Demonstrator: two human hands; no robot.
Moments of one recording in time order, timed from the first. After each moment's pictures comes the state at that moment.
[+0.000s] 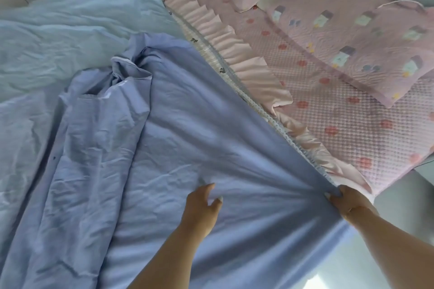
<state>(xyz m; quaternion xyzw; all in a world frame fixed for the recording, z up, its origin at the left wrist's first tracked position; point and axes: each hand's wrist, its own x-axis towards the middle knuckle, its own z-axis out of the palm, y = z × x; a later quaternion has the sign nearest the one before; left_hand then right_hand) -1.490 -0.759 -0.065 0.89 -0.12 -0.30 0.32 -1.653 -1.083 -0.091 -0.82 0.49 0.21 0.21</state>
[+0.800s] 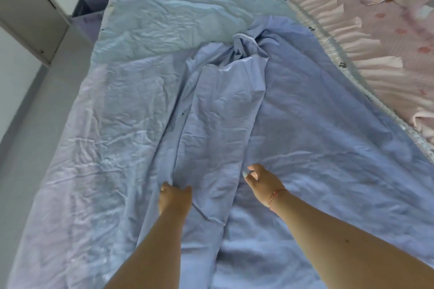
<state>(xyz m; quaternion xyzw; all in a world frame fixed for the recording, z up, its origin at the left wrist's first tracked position) -1.419 -0.452 -0.075 0.86 0.34 -0.17 0.35 -1.435 -0.673 -0.082 -0.87 0.15 0.22 0.42</state>
